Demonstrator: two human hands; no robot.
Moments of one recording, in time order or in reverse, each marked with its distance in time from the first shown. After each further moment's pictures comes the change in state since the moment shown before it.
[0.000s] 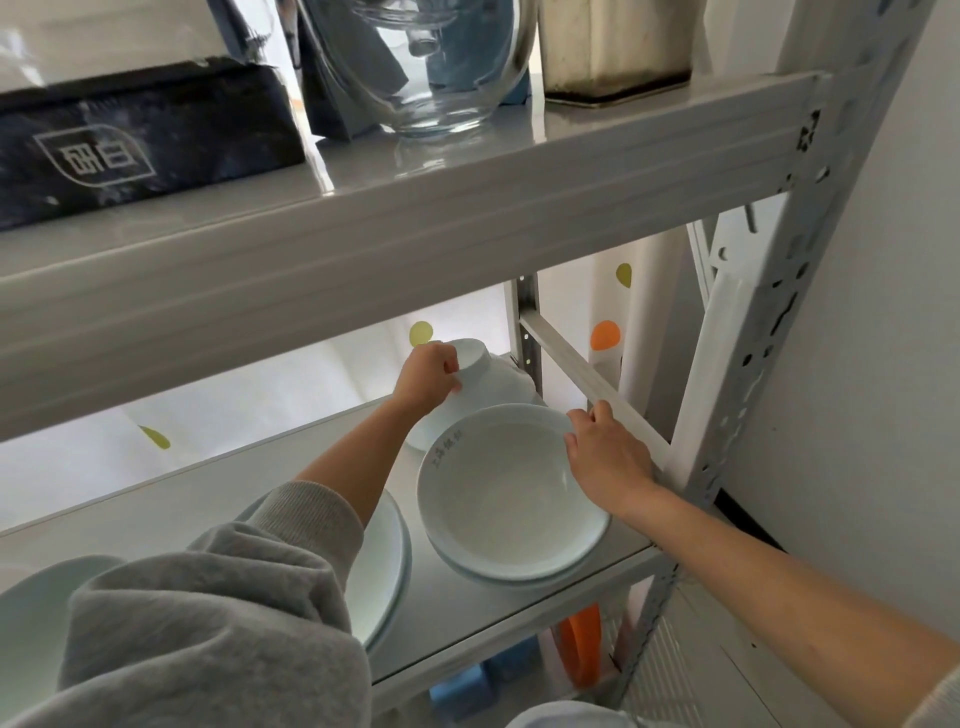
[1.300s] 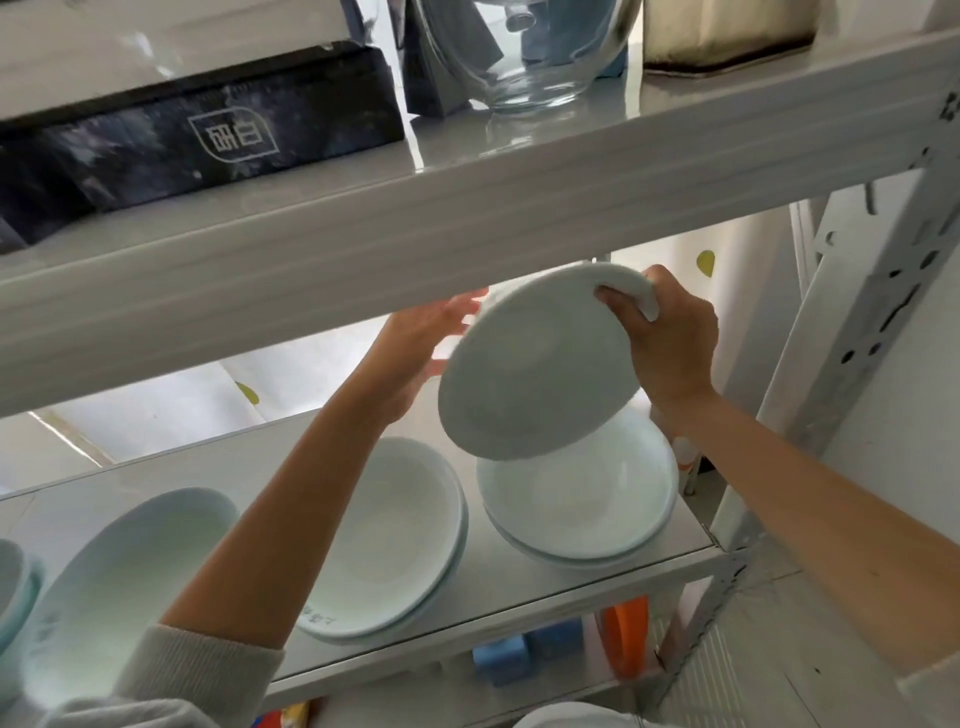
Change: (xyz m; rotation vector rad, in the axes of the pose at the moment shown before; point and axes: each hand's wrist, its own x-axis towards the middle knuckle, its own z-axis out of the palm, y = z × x) left_hand -0.108 0.028 -0.111 -0.903 -0.014 -0.026; right_hand 0.038 -0.045 -0.074 0.554 0.647 -0.159
